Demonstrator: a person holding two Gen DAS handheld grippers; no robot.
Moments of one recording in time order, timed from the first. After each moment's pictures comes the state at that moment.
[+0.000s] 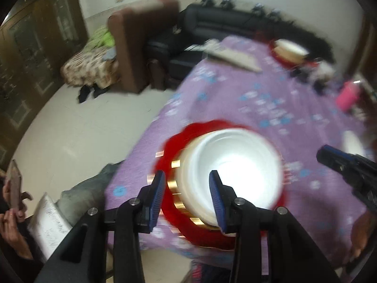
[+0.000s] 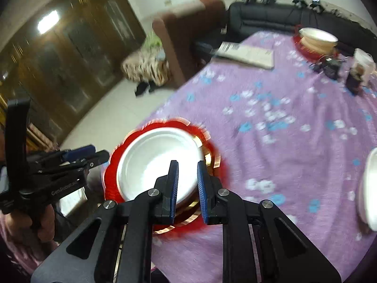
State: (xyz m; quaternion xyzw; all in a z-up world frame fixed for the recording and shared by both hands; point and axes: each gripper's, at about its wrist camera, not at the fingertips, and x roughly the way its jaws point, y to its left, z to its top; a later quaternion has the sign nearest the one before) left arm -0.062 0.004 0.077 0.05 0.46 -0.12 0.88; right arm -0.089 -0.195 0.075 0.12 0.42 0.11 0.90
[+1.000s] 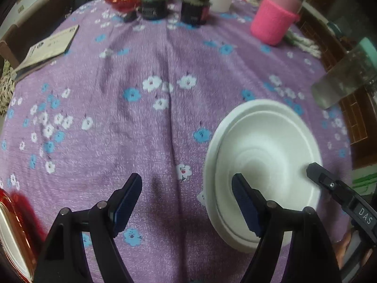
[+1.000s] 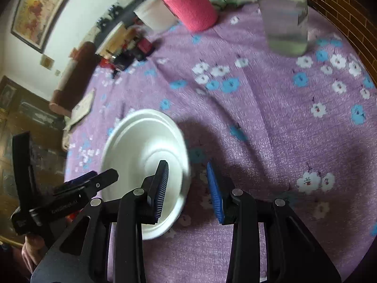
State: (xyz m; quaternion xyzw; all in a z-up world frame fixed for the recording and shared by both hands) left arm -0.033 -0.376 -0.007 0.14 0.57 -0.27 0.76; right arm -0.196 -0.551 0.001 0.38 0.43 -0.14 0.81
